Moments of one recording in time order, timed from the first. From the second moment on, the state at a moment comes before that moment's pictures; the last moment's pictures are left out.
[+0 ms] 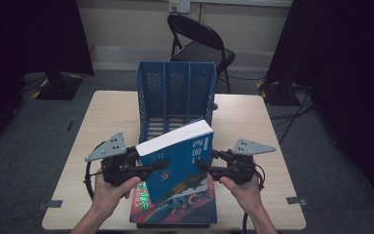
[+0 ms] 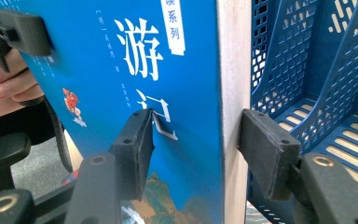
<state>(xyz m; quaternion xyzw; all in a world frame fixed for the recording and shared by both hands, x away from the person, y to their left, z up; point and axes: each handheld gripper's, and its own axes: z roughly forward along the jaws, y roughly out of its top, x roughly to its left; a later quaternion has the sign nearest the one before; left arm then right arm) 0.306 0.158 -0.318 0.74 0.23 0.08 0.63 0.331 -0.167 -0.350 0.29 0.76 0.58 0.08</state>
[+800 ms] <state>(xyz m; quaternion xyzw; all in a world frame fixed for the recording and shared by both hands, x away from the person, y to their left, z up) 0.307 0.137 -0.335 0.75 0.23 0.11 0.61 0.330 -0.167 -0.348 0.28 0.76 0.57 0.08</state>
